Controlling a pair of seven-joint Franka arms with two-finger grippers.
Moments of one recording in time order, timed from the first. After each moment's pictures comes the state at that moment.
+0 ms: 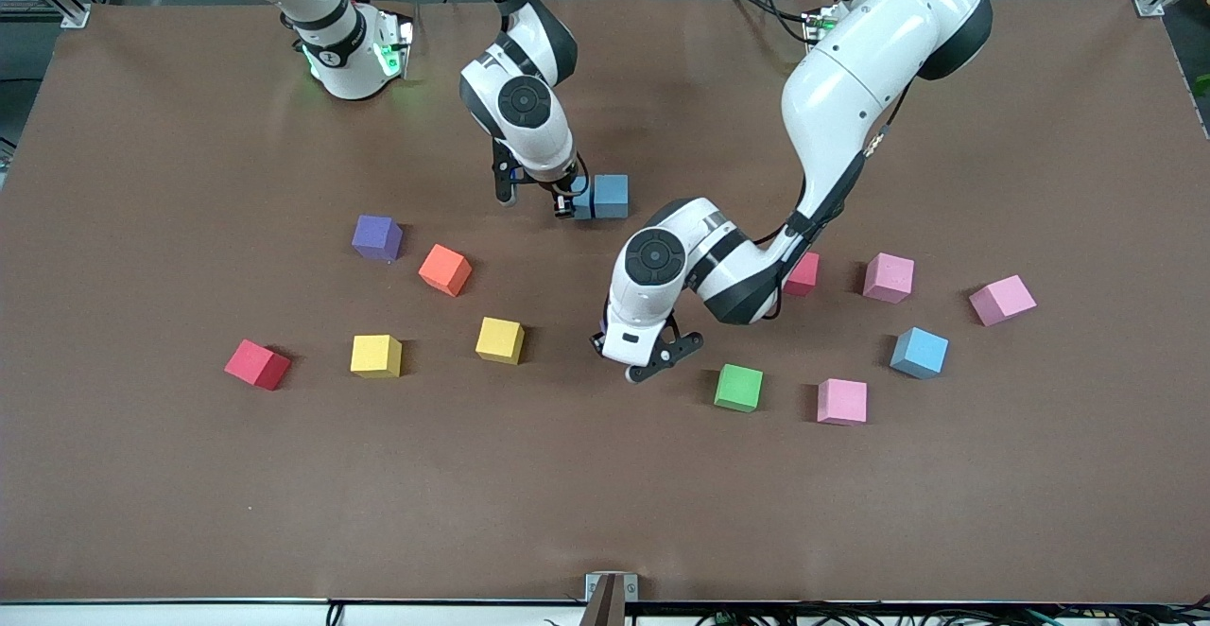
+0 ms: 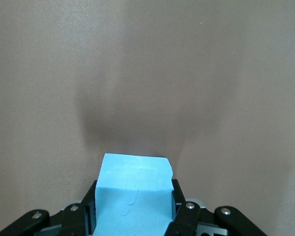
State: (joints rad) left arm -0.40 0.98 -0.44 -1.23 0.38 2.20 -1.38; right arm 0.90 0.39 0.01 -2.18 0.26 2.53 2.16
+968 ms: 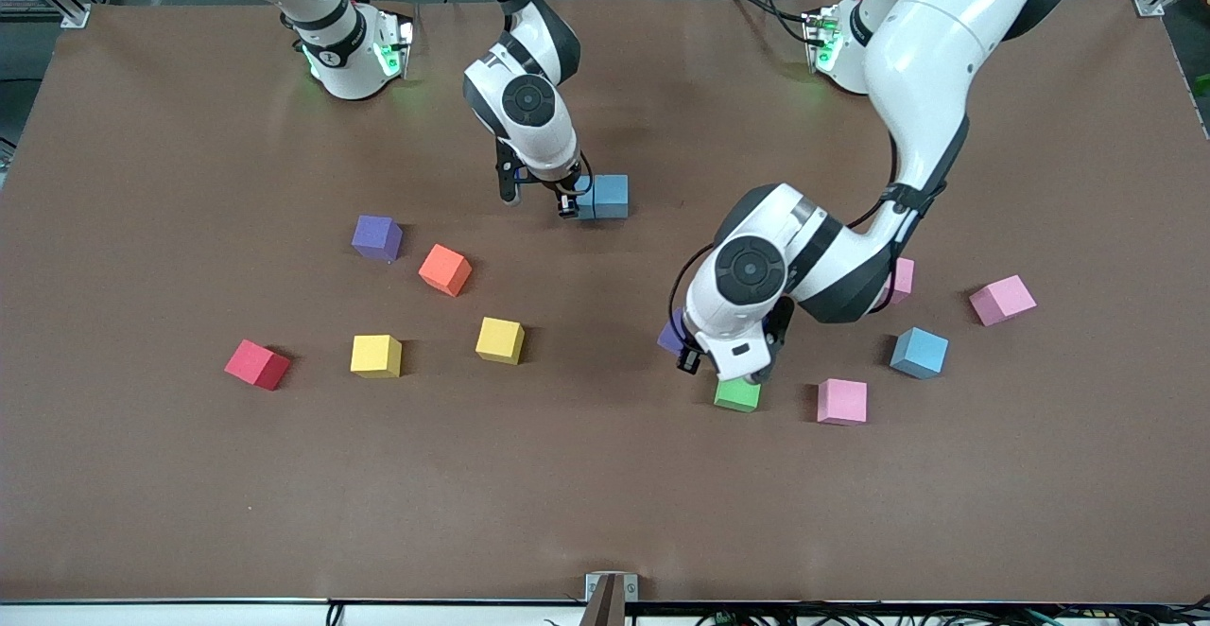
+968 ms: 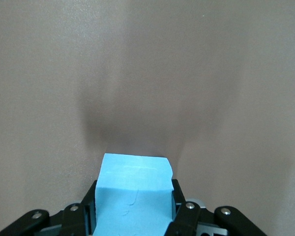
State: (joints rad) left arm -0.19 0.74 -0.51 -1.41 0.29 2.09 -1.97; right arm 0.91 0.40 0.01 -2.16 0.26 2.53 2.16
